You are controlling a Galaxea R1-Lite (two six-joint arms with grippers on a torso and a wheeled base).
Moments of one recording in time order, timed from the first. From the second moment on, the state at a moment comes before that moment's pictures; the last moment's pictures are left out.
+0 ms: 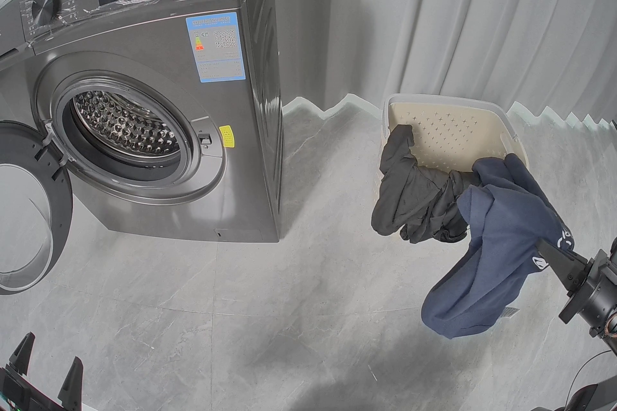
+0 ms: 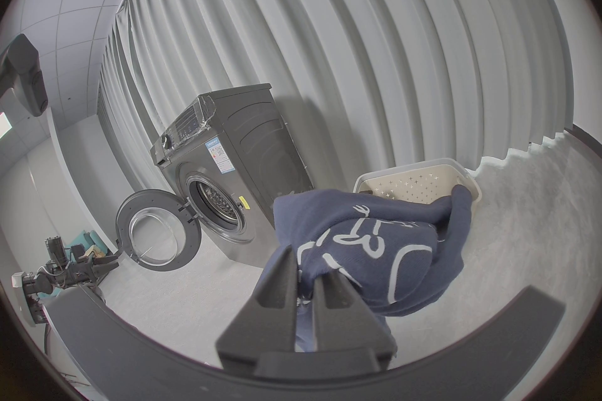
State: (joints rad) left arm 0.00 0.02 -0.02 0.00 -0.01 -0.02; right arm 0.57 1.01 -0.06 -1.01 -0.12 0.23
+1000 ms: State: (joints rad) left arm 0.00 0.02 -0.02 0.00 -0.01 -0.02; right arm 0.57 1.02 -0.06 -1.01 -0.11 0.23
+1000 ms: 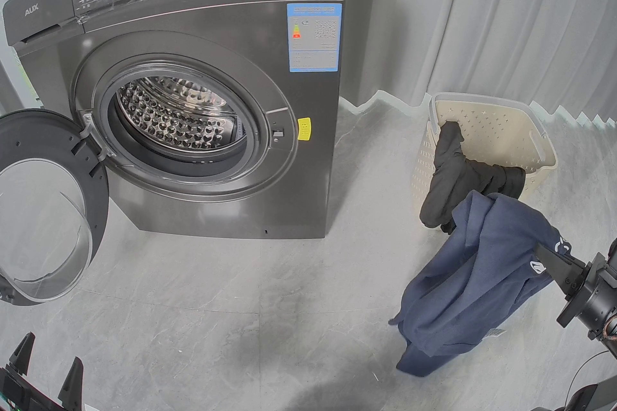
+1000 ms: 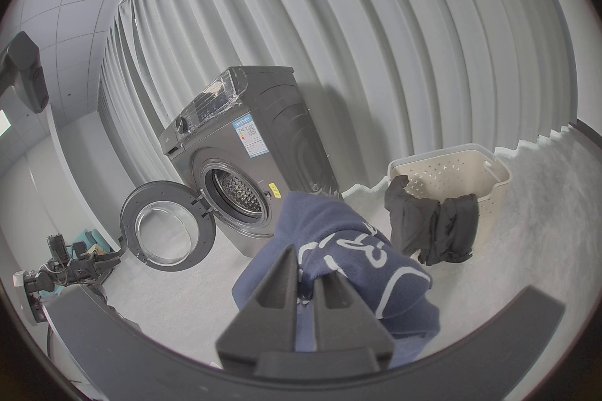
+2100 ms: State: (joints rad) left arm 0.00 0.02 -0.02 0.00 -0.01 -0.02; right arm 0.57 1.03 -0.05 -1.01 -0.11 0.26
